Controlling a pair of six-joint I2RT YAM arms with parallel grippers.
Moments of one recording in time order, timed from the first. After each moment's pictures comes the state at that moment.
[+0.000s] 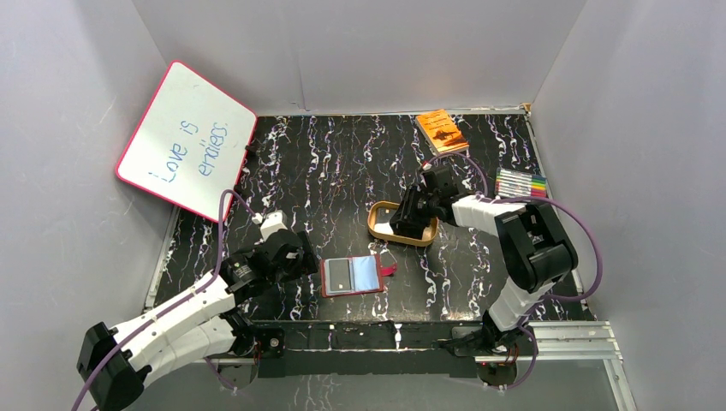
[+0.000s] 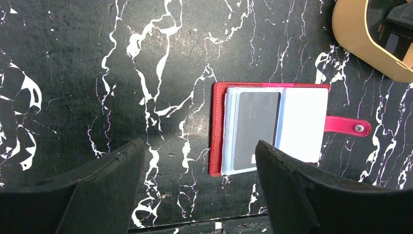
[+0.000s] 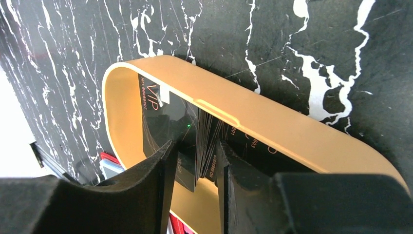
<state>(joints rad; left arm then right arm) -0.81 0.82 0.55 -0.64 -0.34 -0.93 0.43 1.69 0.86 -0.06 -0.36 0.68</state>
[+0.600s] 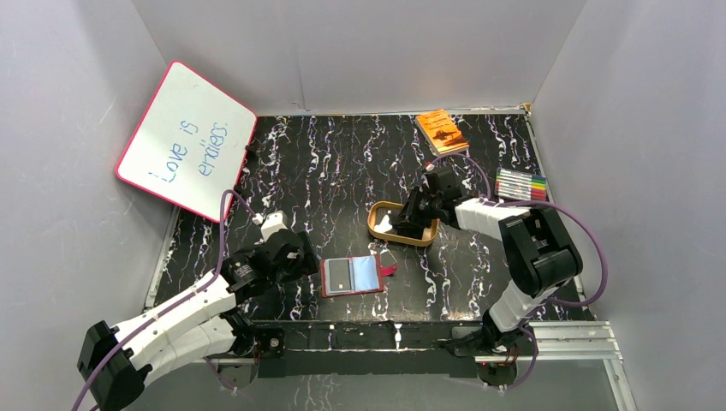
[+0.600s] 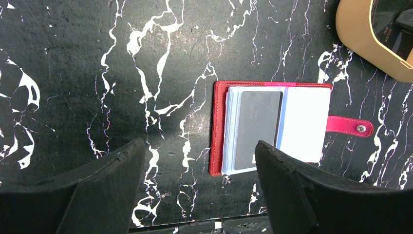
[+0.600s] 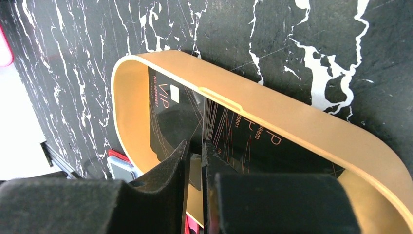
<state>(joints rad) -0.81 0.84 0.54 -0.64 -0.34 -0.94 0.43 1.66 0.83 -0.04 -0.37 0.70</state>
